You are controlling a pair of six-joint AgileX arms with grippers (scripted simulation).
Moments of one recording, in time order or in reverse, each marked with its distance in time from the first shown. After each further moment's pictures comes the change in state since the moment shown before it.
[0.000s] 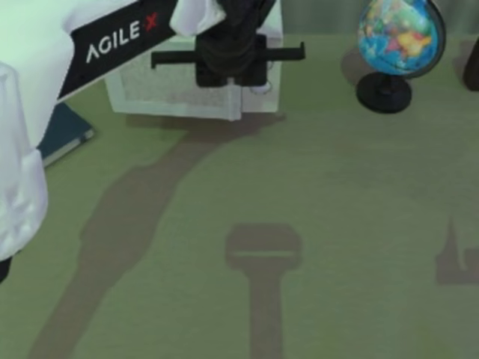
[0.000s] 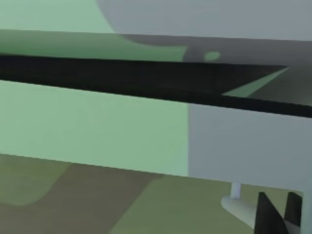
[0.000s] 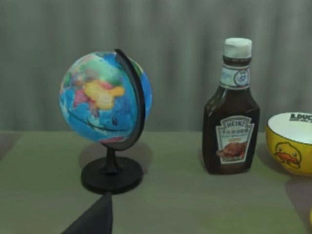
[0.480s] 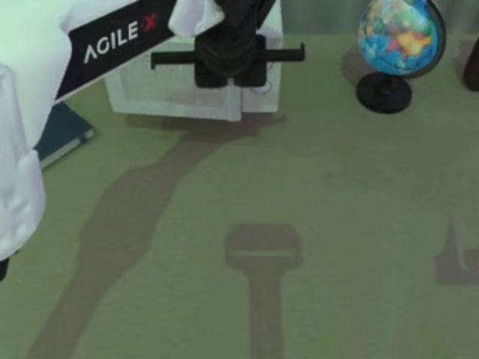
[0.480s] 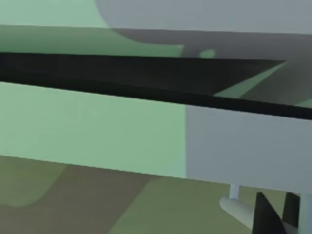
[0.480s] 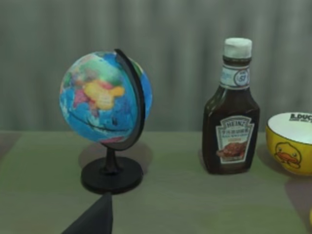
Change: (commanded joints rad) left arm -0.005 -0.006 -0.017 0.011 0.009 0.005; right arm 0.000 0.000 0.000 0.000 0.000 0.000
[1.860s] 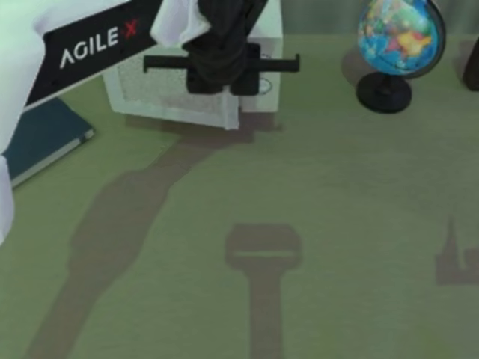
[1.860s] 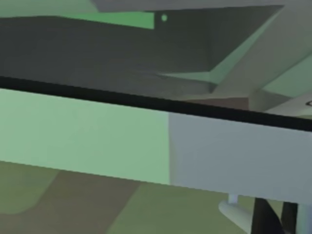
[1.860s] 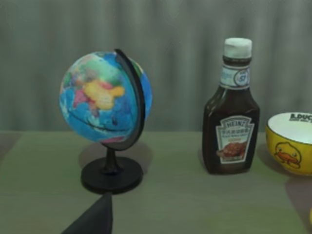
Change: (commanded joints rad) left arm 0.011 -0.085 -0.130 0.069 0.031 0.081; right arm 0.000 0.000 0.000 0.000 0.000 0.000
